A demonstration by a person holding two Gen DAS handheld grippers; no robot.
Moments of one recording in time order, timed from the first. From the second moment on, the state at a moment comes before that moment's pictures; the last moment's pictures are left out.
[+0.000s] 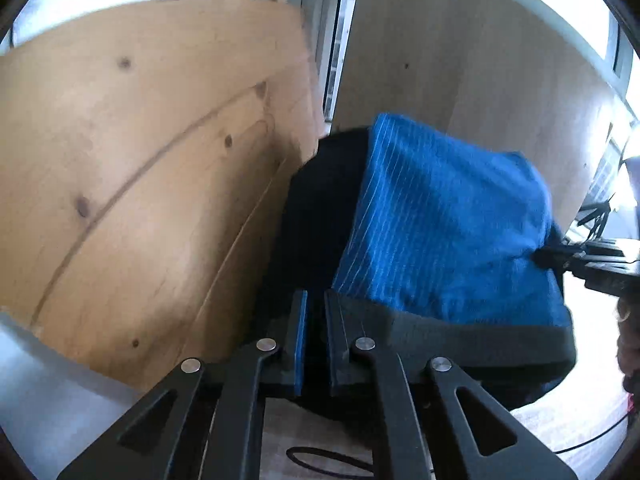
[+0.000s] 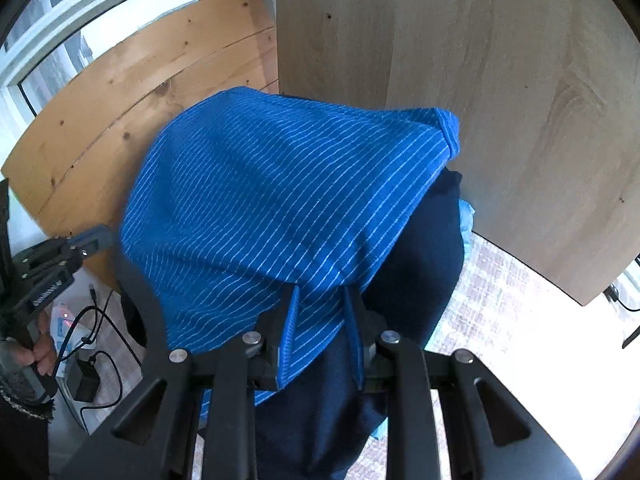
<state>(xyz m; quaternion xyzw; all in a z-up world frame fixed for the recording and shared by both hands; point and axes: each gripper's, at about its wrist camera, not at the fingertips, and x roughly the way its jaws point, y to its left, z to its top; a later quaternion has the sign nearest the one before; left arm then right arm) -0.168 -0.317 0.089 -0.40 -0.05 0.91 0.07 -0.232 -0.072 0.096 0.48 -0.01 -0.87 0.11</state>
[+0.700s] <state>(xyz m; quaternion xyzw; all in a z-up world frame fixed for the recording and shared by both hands) -0.171 -0.284 0.098 -0.41 -0.04 0.90 0.14 -0.131 -0.107 0.087 0.50 0.04 -0.84 0.21</state>
